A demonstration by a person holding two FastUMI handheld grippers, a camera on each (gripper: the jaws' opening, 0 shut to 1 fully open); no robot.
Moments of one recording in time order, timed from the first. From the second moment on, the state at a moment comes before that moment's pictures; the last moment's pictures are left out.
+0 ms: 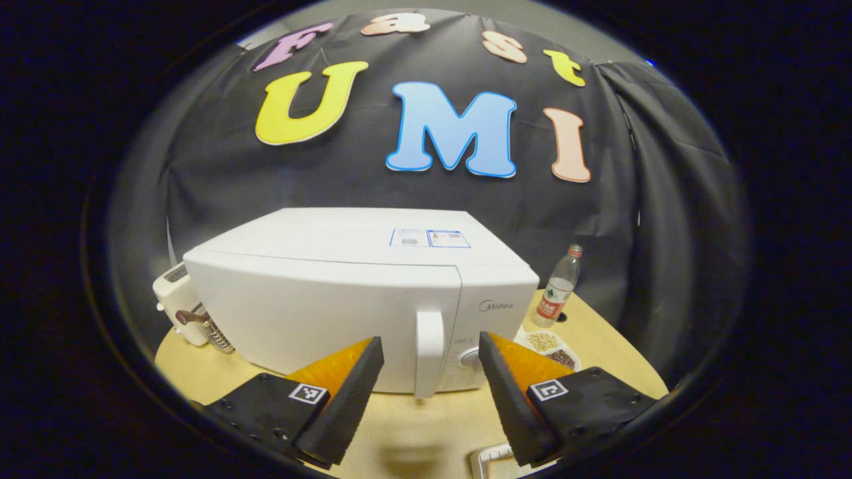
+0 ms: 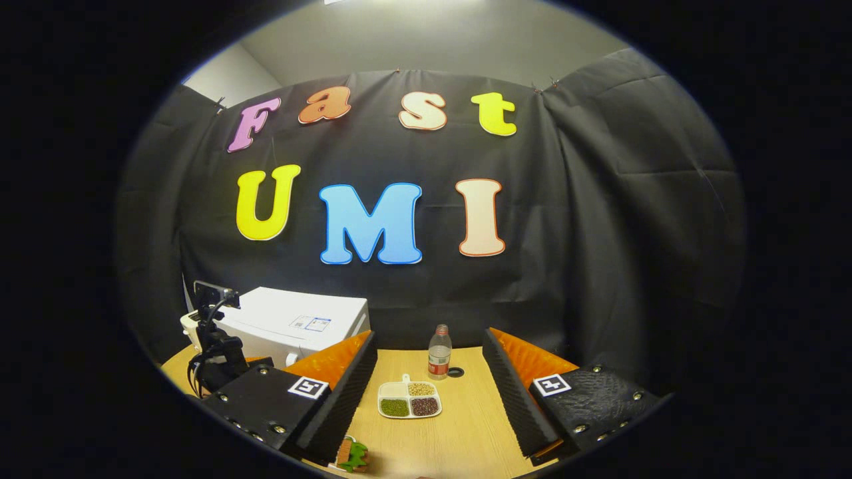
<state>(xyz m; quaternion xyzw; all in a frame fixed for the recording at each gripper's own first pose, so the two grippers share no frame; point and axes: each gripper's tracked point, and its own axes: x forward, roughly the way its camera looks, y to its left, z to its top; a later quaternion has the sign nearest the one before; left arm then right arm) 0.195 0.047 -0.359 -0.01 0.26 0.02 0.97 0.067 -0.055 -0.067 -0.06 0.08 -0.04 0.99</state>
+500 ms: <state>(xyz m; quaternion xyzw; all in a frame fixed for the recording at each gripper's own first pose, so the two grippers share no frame) 0.209 0.043 -0.387 0.03 0.28 0.01 0.96 0.073 -0.053 -0.077 -0.06 0.10 -0.05 0.99</state>
